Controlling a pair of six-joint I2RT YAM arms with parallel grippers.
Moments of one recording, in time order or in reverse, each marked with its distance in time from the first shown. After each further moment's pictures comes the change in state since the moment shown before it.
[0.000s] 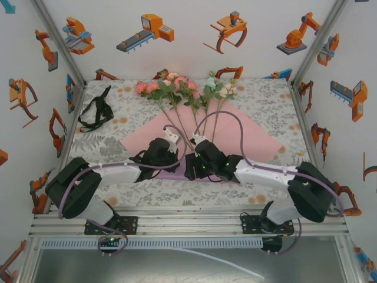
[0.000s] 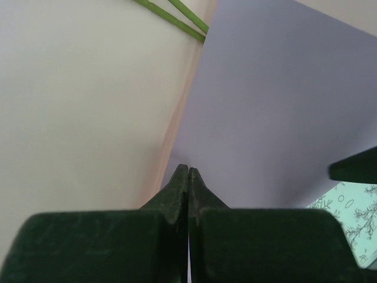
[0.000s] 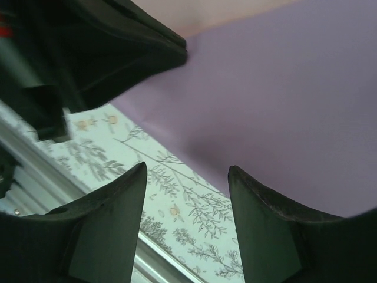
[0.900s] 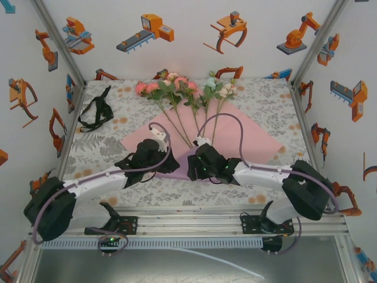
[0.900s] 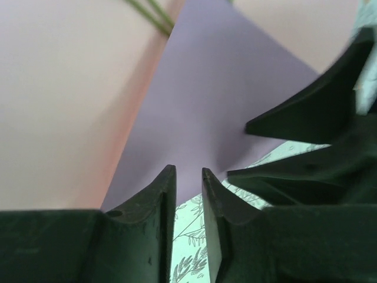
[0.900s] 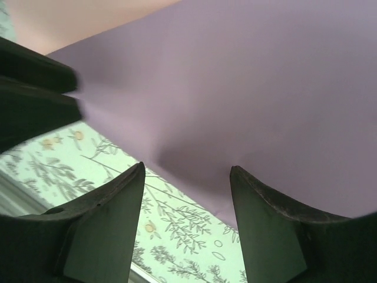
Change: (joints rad) left arm 0.016 -0.219 -0.057 -0.126 0.084 -0.235; right arm 0.000 -0.010 -0.063 0.075 0.095 0.017
